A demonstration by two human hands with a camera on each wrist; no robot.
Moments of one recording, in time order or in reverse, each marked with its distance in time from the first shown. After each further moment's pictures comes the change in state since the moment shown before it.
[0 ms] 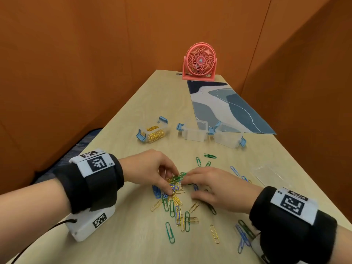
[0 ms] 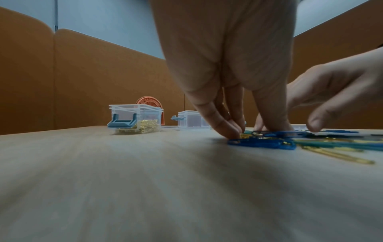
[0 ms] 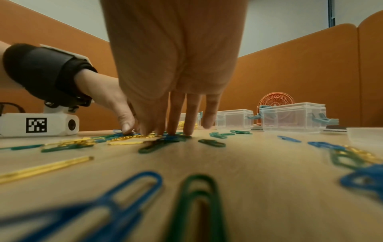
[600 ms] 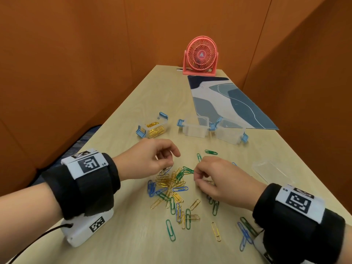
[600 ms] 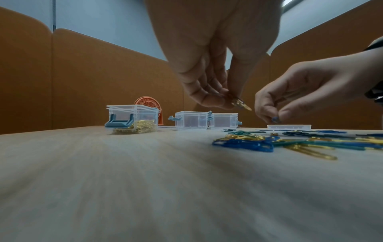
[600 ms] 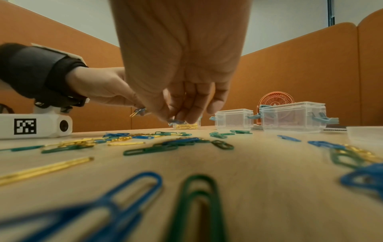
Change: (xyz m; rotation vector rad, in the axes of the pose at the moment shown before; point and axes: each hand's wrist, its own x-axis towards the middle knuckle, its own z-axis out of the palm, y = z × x) left_hand -0.010 0.008 0.002 -0.229 0.336 0.071; right_hand -0.003 -0.004 -0.004 0.023 0.138 0.123
